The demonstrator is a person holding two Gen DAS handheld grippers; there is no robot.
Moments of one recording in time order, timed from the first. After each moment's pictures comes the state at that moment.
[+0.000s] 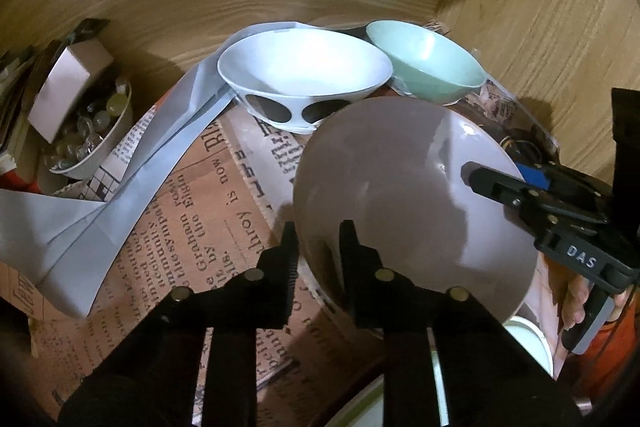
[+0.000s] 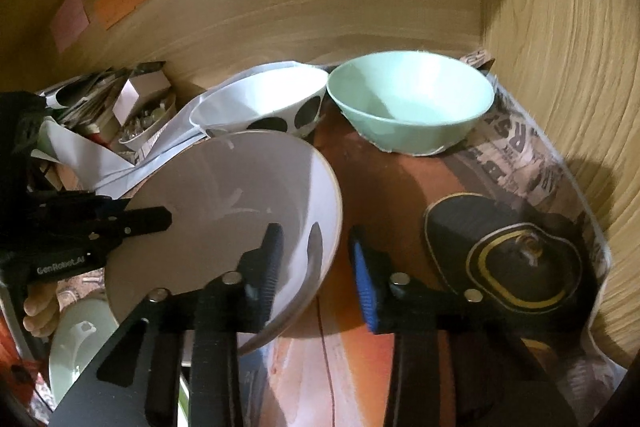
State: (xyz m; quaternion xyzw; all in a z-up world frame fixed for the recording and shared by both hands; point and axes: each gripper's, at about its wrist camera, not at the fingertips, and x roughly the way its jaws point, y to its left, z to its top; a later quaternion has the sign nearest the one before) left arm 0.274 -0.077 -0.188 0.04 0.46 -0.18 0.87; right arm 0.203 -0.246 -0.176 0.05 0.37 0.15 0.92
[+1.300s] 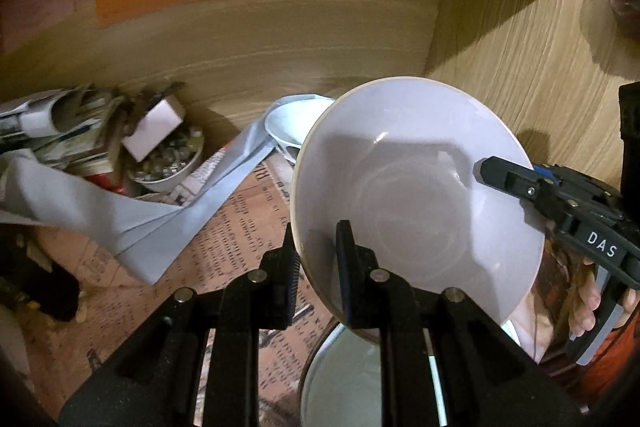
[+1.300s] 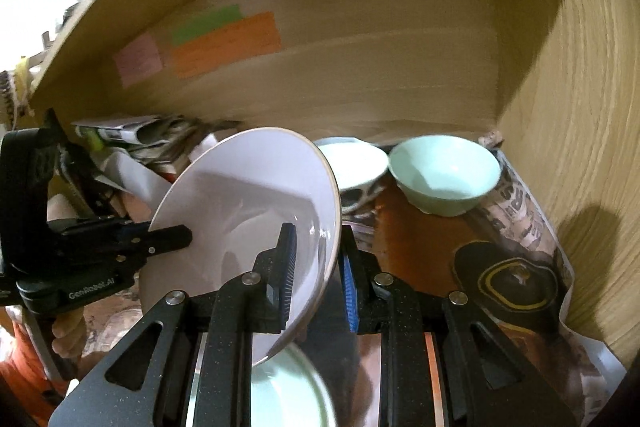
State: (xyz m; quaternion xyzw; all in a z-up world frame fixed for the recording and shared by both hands) left arm 0.189 -0.044 -0.125 0.03 0.36 -0.14 0.92; right arm 0.132 -0.214 -0.108 0.04 0.26 0.19 0.95
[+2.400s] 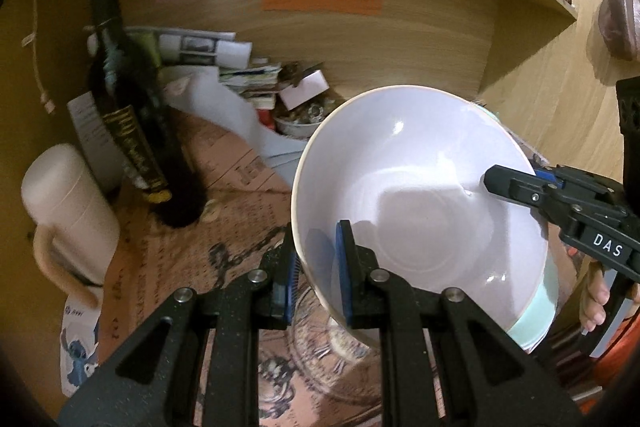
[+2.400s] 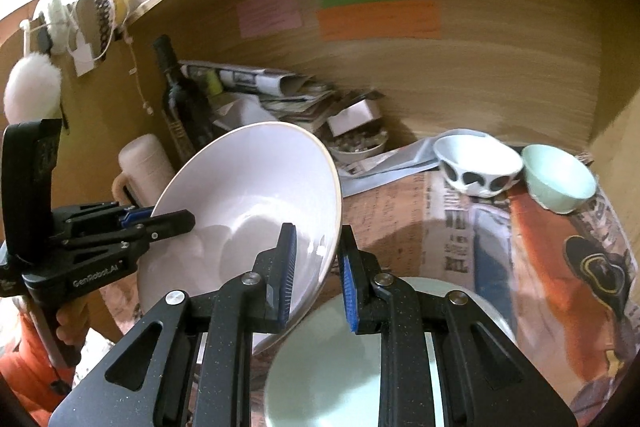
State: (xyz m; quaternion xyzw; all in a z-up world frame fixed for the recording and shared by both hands) left arm 0.062 0.082 -0.124 0.00 0.32 -0.04 0.95; right arm 0.064 -0.088 -0.119 -0.01 0.26 0.29 0.92
